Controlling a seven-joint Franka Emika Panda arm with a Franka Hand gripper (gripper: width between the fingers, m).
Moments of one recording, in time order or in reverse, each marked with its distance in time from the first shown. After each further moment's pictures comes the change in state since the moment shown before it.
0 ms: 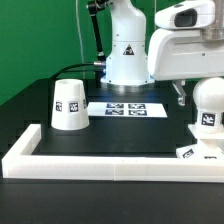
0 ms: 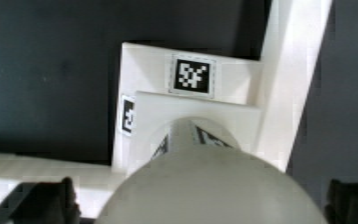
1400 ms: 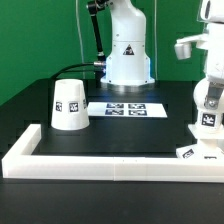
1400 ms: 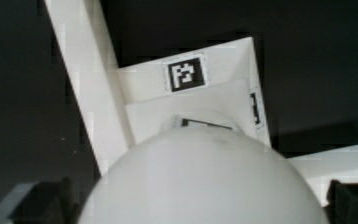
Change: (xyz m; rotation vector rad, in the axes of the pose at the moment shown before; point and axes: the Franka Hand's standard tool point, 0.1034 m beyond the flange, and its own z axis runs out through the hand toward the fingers) arm 0.008 0.002 -0.003 -0.155 -0.064 -1.125
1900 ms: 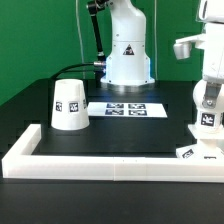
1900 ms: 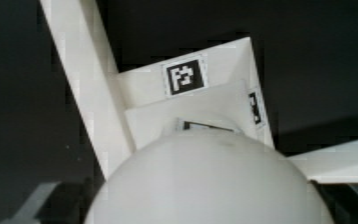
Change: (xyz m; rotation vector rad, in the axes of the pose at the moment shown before) arm -0.002 0.000 0.000 0.004 -0.001 0.136
